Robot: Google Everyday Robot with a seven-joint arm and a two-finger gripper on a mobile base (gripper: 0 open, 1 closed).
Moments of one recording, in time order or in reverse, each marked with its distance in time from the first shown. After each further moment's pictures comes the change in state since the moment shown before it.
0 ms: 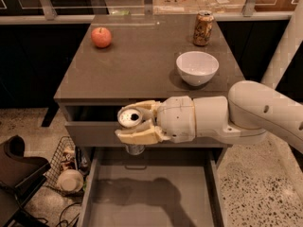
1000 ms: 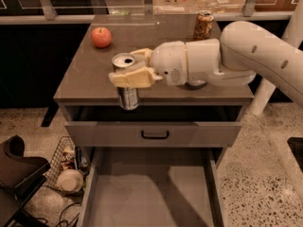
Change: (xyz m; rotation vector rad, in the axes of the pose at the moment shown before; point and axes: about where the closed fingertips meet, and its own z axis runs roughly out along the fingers) arm -0.064 -0.100 0.003 0.011 0.002 0.095
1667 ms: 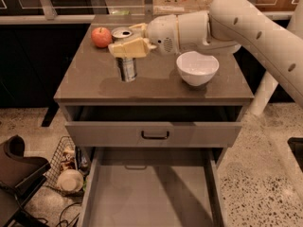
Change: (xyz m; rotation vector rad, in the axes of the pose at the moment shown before) arm -0.023 -0.083 0.014 0.012 0.010 0.001
